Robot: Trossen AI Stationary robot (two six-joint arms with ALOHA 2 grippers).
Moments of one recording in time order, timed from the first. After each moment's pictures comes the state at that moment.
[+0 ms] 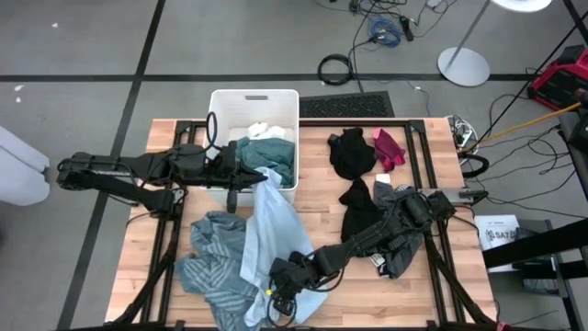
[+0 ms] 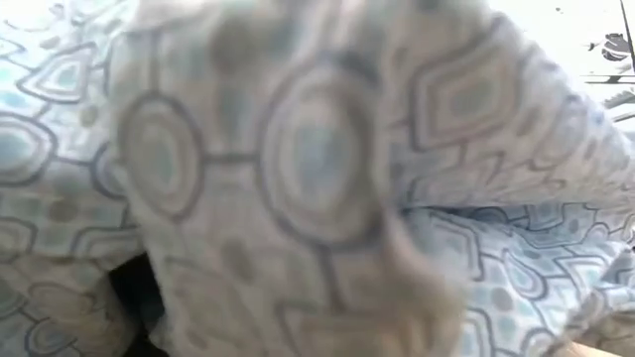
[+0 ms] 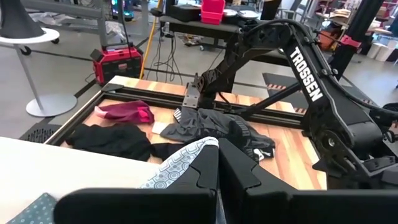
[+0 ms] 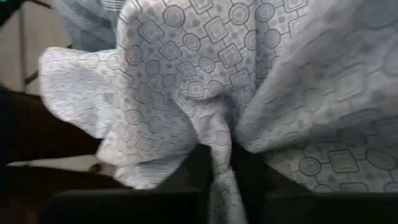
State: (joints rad) left arm -0.04 0.97 0.98 -0.21 -0.08 -0.14; right arm 0.46 2.28 1.78 -0.38 0.02 0.91
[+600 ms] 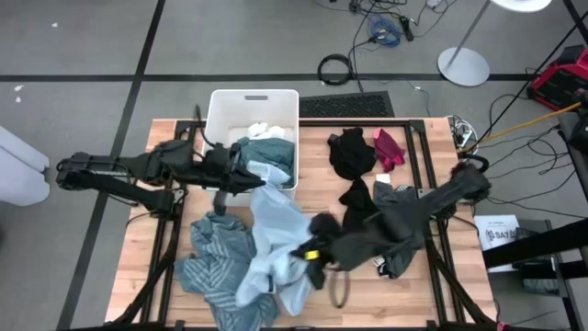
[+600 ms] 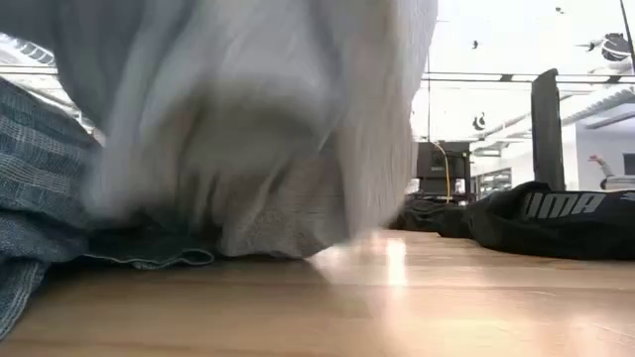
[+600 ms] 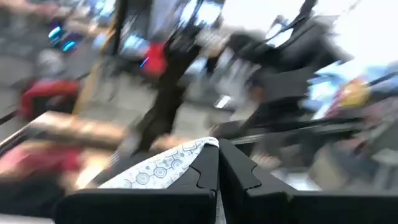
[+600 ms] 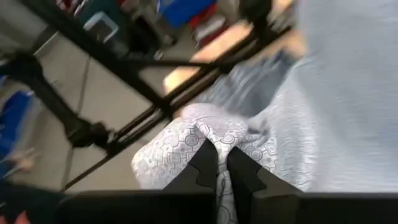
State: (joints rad) left arm -0.05 0.96 0.98 0.02 0.11 -0.28; right arm 0.52 1.72 1.78 -0.61 0.43 0.93
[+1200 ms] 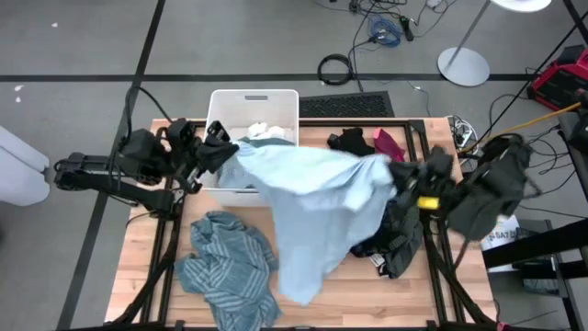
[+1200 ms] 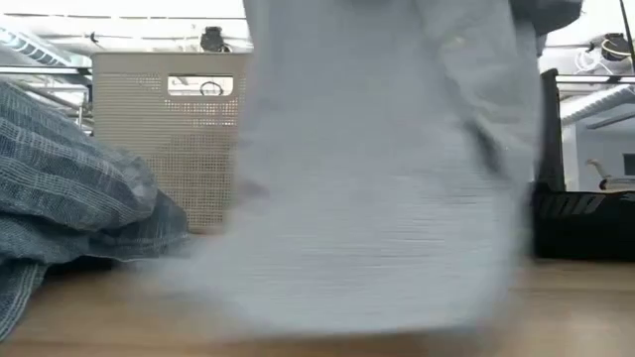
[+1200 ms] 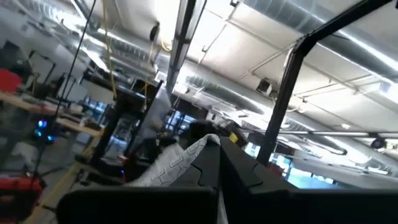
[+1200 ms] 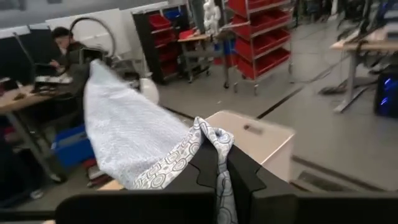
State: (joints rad) left arm -0.05 0.91 0.98 0.46 -0.01 -0.41; right arm 0.73 1.30 1.78 -1.01 1.37 0.78
